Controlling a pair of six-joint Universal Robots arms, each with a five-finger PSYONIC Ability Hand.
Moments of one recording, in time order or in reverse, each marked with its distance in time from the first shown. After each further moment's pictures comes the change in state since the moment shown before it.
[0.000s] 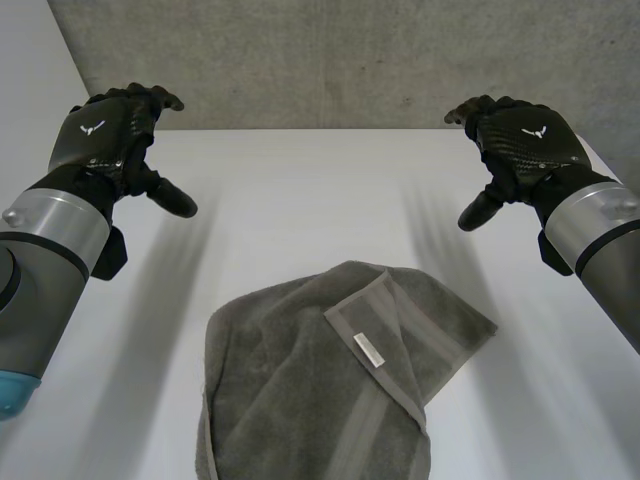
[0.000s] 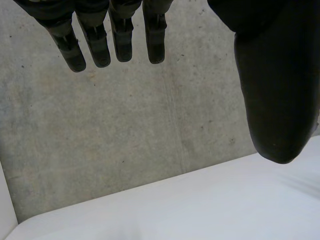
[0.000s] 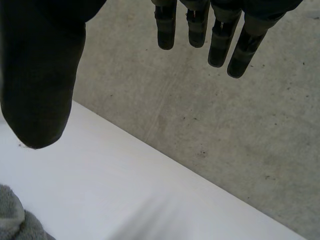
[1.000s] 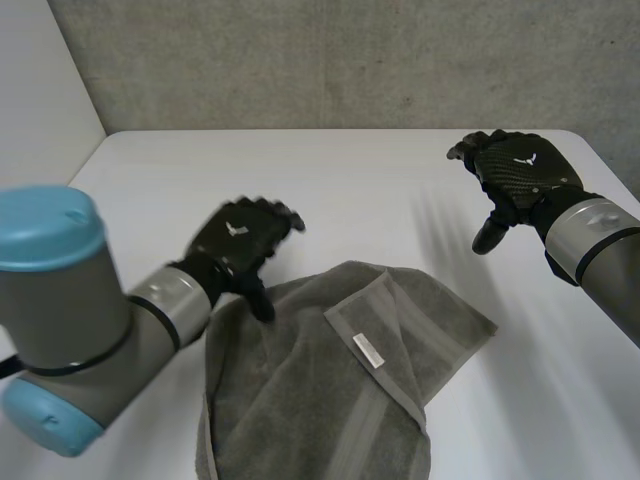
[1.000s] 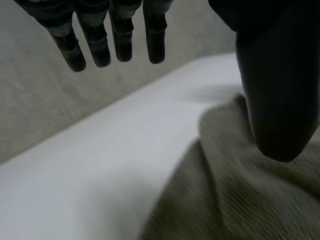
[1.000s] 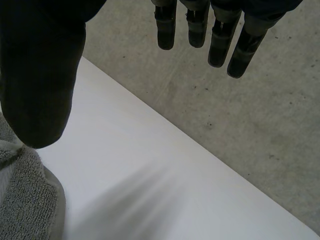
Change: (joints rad) left arm -0.141 -0.267 0.009 -0.049 0.247 0.278; right arm -0.066 0.088 -0.010 0.038 -0.080 -0.173; left_hand 0.000 -0.001 0.000 0.000 -0.001; right_hand 0.000 0.000 0.000 0.000 0.000
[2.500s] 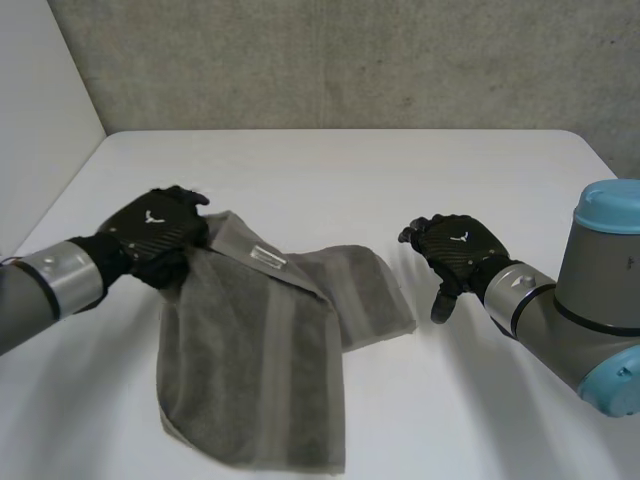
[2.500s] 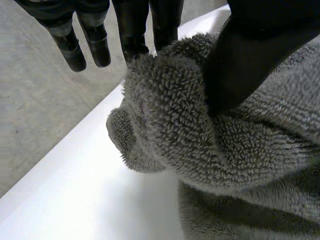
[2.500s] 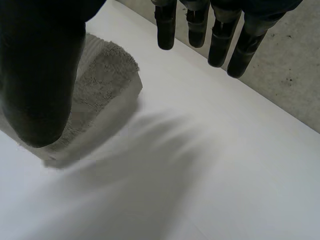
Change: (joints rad) left arm 0.476 0.019 -0.023 -0.129 0.507 0.442; right arm 0.095 0.226 0.017 -0.009 -0.006 -0.053; left_hand 0.963 0.990 0.000 0.000 1.026; right_hand 0.000 0.000 0.000 0.000 0.000
